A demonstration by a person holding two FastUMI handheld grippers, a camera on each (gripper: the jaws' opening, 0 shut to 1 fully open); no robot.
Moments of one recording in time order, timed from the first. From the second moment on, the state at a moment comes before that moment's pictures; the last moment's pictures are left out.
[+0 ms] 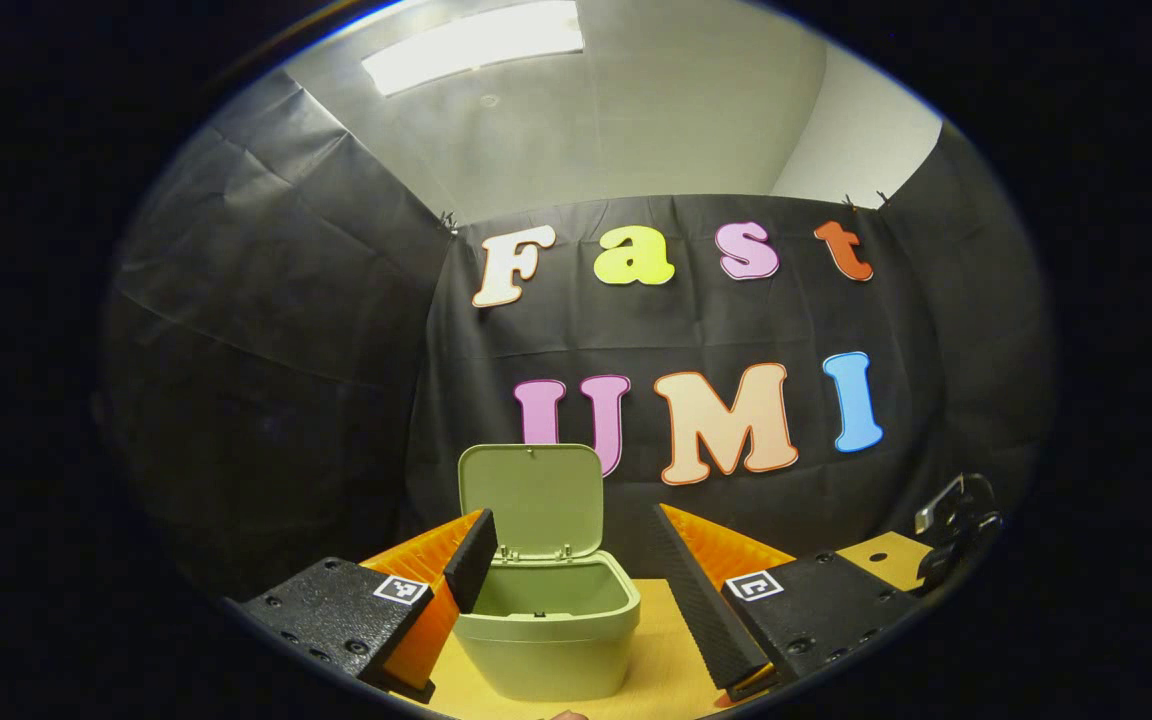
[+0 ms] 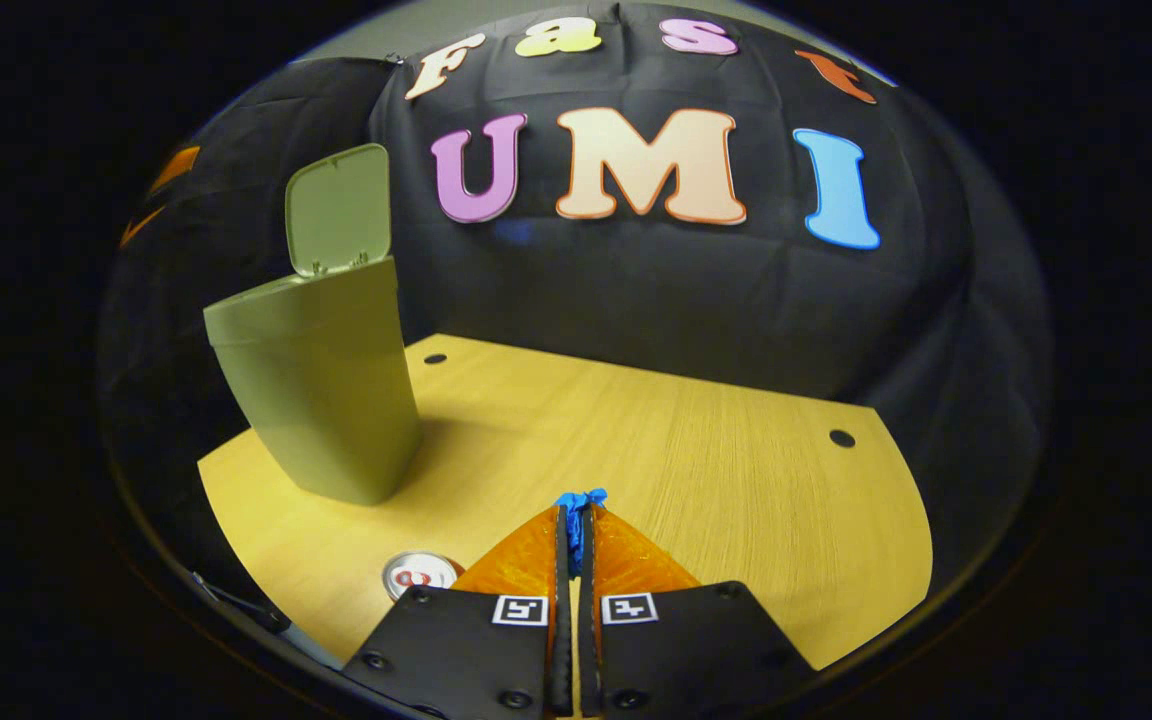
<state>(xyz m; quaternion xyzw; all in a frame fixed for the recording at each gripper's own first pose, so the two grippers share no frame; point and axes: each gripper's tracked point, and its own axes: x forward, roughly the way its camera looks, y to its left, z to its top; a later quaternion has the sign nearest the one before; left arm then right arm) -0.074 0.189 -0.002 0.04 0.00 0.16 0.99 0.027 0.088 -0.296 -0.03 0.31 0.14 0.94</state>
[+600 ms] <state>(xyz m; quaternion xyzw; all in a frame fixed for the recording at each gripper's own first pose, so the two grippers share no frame) -0.101 0.247 -0.024 0.05 0.03 0.20 0.98 0.097 0.216 -0.163 0.01 0.16 0.22 0.96</state>
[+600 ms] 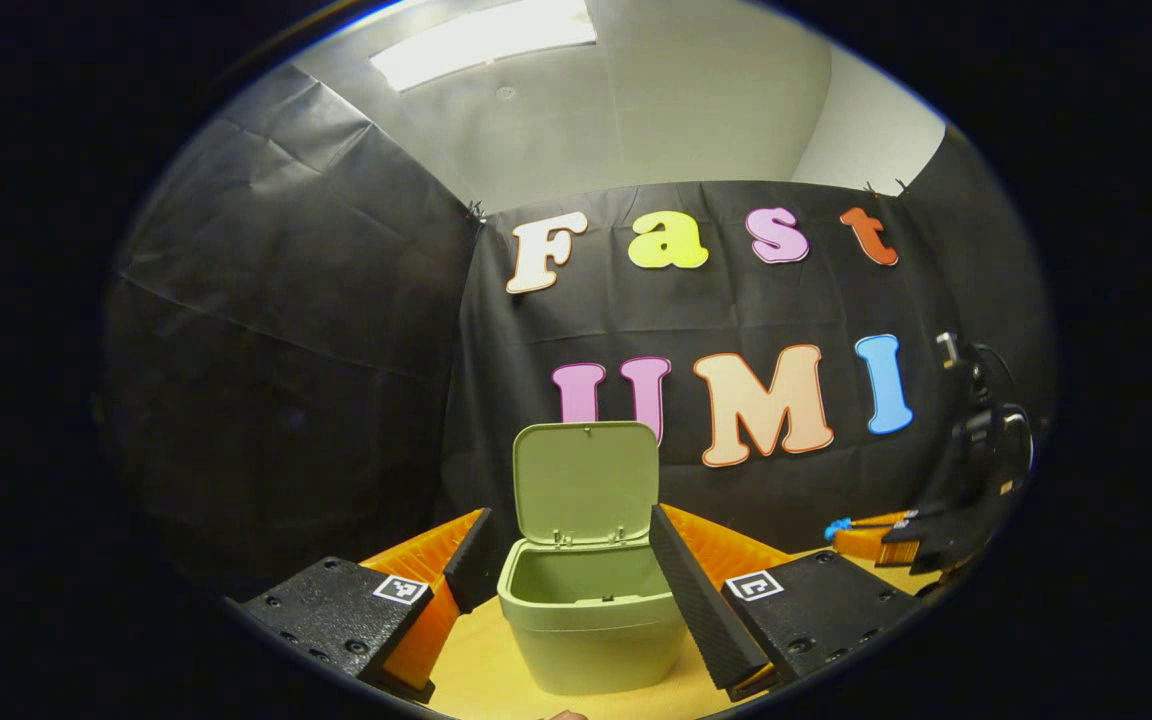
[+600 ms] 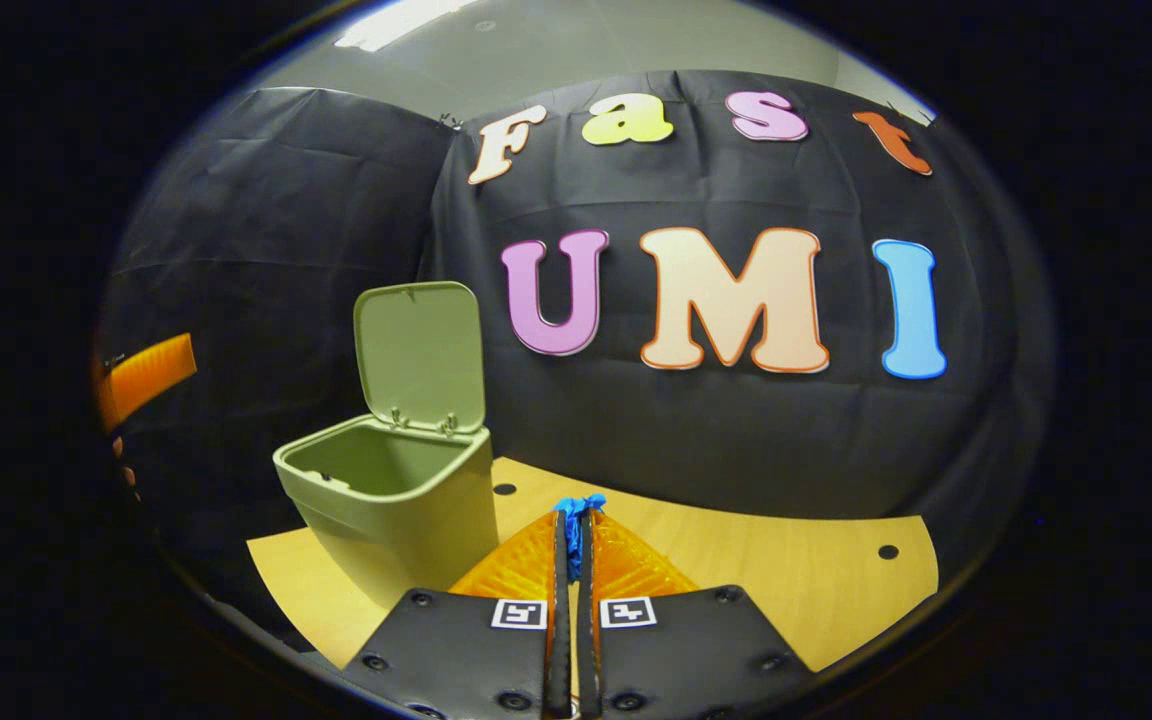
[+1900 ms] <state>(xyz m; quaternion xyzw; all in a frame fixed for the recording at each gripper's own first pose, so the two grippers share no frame) -0.102 0.284 -0.062 0.05 0.07 0.18 0.98 0.110 0.331 -0.146 0.03 0.10 0.28 0.96</state>
